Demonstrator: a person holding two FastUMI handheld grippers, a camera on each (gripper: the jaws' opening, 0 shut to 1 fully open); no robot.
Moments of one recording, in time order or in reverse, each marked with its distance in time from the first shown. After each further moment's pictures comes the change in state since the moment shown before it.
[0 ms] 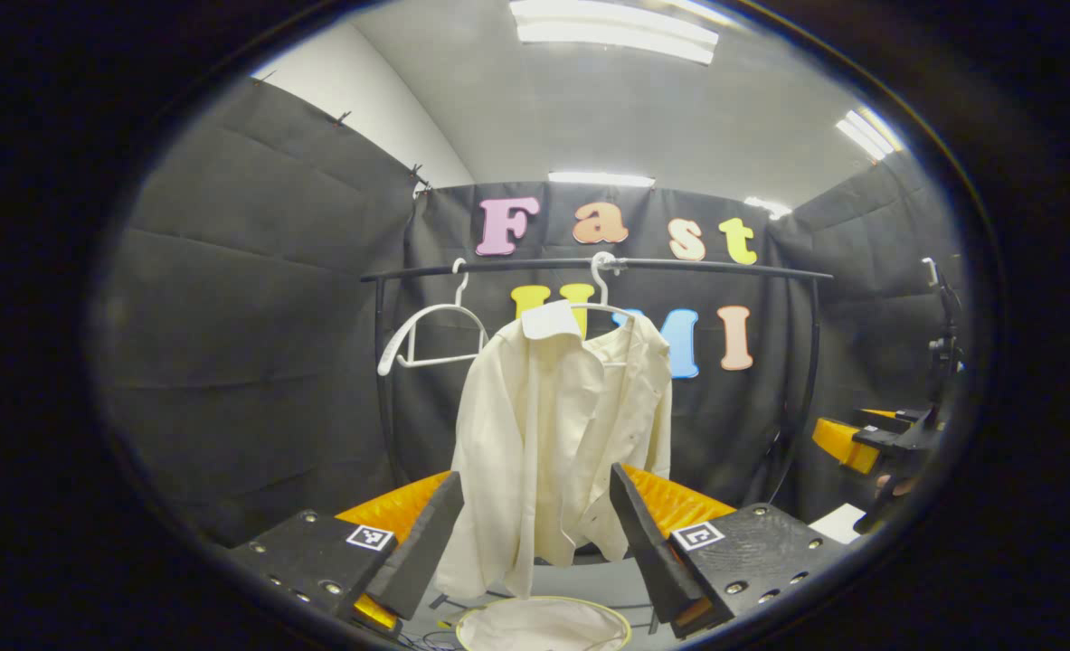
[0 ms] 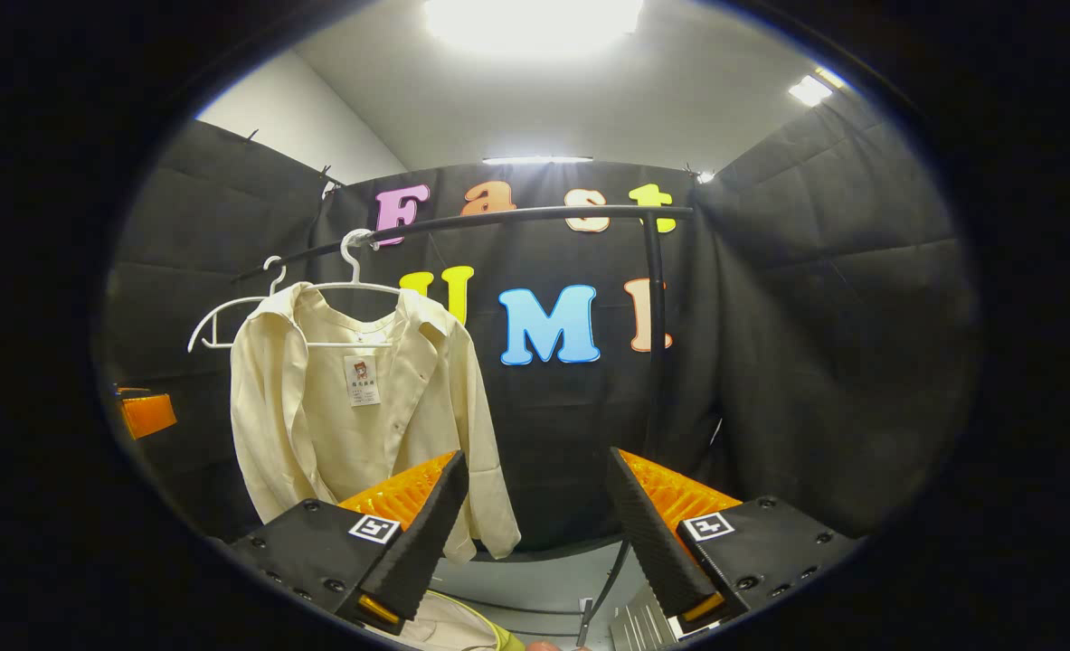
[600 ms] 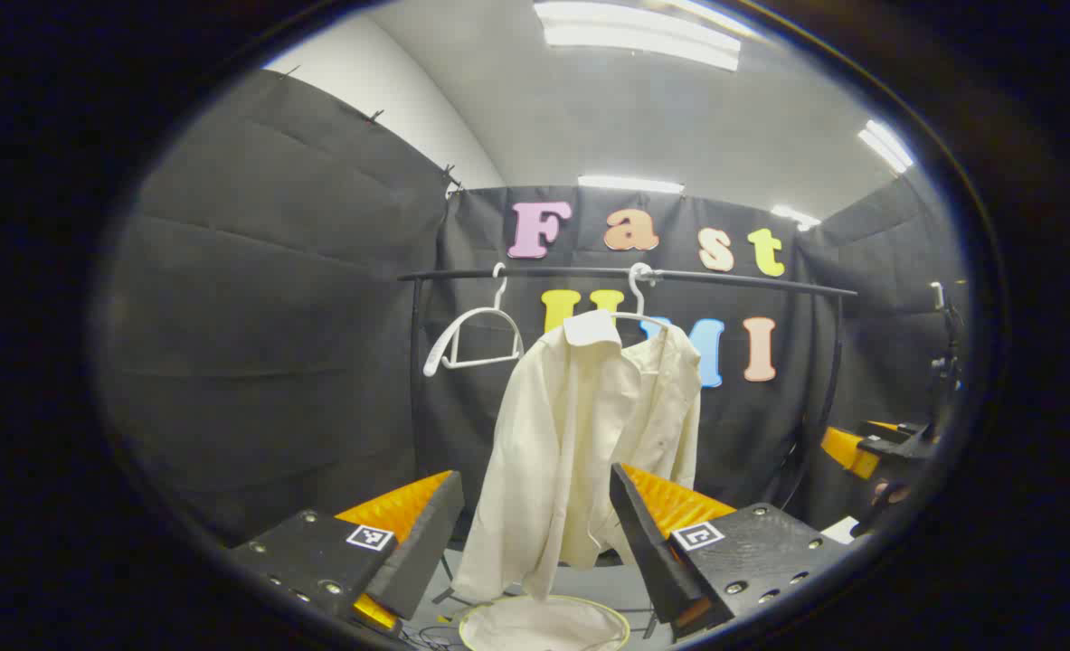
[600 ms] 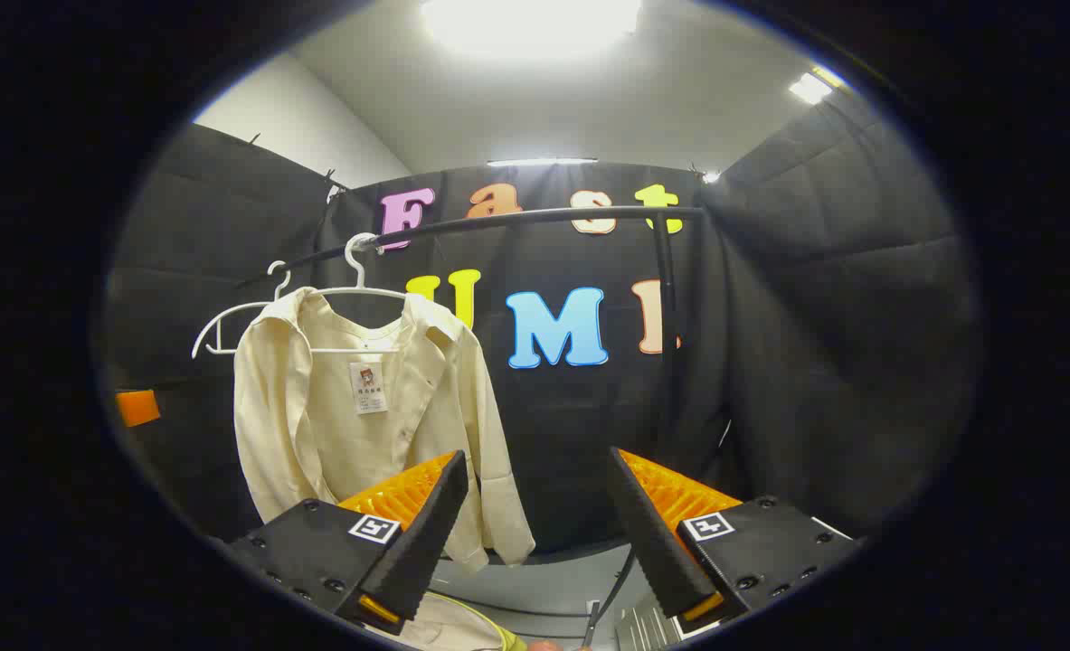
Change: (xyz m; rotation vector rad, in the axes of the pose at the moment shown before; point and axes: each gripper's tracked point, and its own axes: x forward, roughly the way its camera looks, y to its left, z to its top) left arm -0.021 0.033 0.007 -0.033 -0.013 0.080; right arm 0.006 0.005 0.005 0.011 -0.015 0.021
